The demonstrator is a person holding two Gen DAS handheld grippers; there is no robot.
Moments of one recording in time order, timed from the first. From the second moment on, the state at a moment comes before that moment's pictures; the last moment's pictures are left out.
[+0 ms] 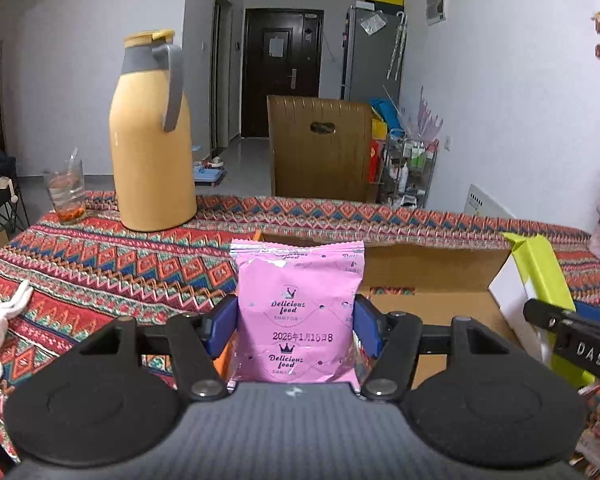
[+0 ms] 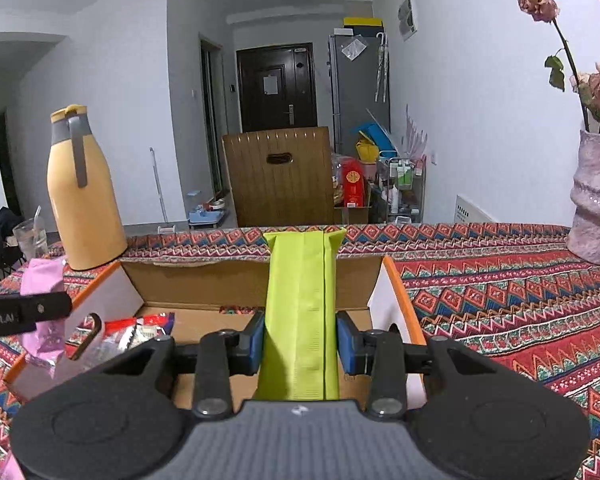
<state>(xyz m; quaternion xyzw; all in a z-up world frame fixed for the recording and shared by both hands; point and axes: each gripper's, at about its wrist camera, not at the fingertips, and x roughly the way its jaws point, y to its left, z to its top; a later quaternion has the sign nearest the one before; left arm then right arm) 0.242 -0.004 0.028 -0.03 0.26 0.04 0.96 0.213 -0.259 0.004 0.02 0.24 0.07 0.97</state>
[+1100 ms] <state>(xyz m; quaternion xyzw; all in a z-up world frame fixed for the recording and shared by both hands) 0.215 0.000 0.036 -0.05 0.22 0.04 0.97 0.195 -0.274 0.007 0.06 0.21 0.06 0.97</state>
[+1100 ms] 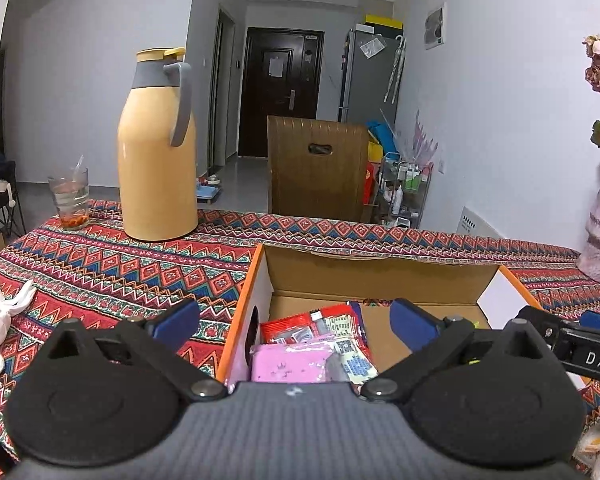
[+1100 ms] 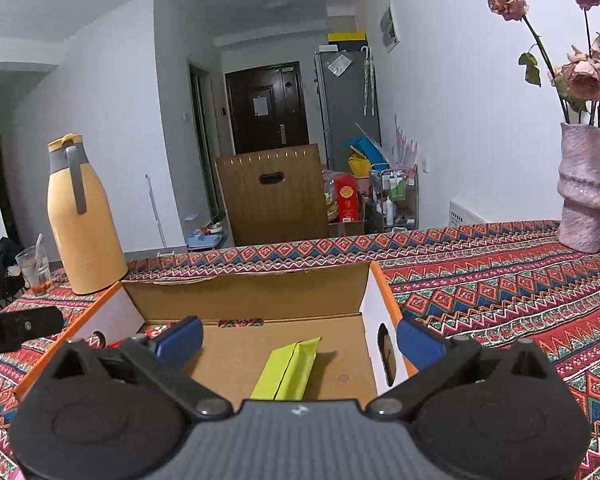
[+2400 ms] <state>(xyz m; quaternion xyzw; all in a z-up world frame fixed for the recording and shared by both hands) 0.091 0.015 0.042 -0.04 0.25 0.02 0.97 0.054 -0.279 0.022 0.03 0.21 0.06 0.98</state>
